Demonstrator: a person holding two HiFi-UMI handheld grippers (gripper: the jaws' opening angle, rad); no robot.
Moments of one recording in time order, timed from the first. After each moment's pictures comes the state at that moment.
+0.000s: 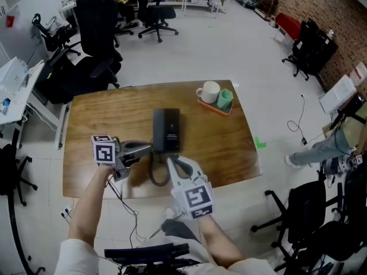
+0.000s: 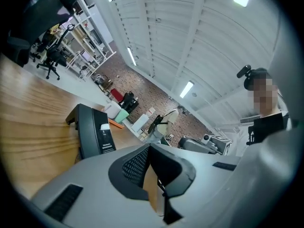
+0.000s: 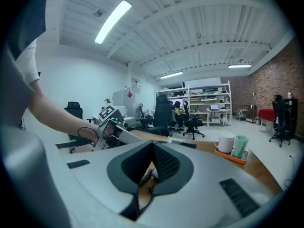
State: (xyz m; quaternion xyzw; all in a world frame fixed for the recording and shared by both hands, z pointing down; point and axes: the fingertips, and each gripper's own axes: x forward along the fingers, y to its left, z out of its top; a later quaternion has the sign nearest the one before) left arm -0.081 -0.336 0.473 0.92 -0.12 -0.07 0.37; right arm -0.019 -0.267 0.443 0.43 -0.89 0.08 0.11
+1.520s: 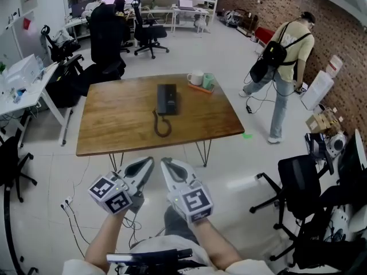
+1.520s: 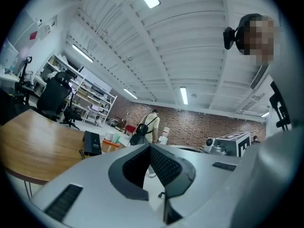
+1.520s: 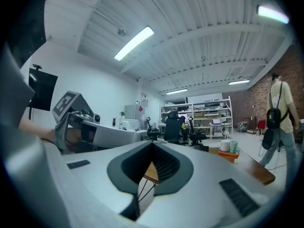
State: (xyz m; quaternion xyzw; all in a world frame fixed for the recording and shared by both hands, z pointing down) left arm -0.094 0.056 0.351 0.92 -0.33 -0.14 0.14; right arm -0.061 0.062 0.381 0.43 -0.90 0.02 0.04
